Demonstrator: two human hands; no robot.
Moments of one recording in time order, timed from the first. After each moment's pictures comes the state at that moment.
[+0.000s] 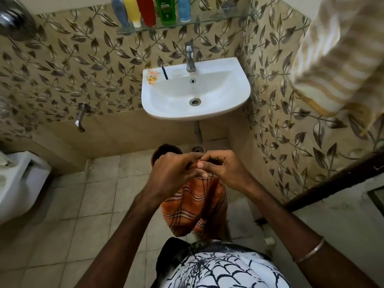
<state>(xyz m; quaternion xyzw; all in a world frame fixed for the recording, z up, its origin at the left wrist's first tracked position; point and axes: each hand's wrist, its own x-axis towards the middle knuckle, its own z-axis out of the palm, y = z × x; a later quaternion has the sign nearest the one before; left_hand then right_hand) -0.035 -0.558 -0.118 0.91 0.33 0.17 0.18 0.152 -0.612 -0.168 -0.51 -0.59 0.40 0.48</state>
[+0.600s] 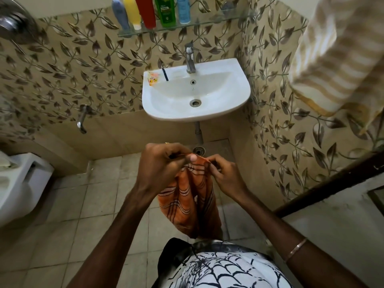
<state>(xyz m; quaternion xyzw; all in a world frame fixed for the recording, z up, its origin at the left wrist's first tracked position) -0.043 -0.558 -0.094 0.84 0.34 0.34 0.25 0.150 -0.611 -0.229 -0.64 -0.56 0.29 0.45</state>
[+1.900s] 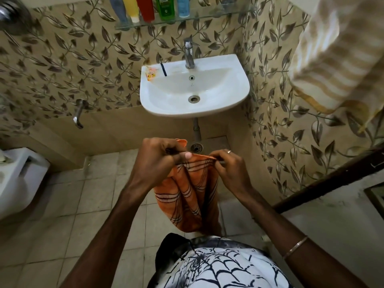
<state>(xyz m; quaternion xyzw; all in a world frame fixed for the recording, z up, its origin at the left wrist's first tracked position) -0.045 -0.557 -0.088 0.79 0.42 0.27 0.34 0.160 -0.616 -0.224 -0.67 -0.58 0.15 0.44</state>
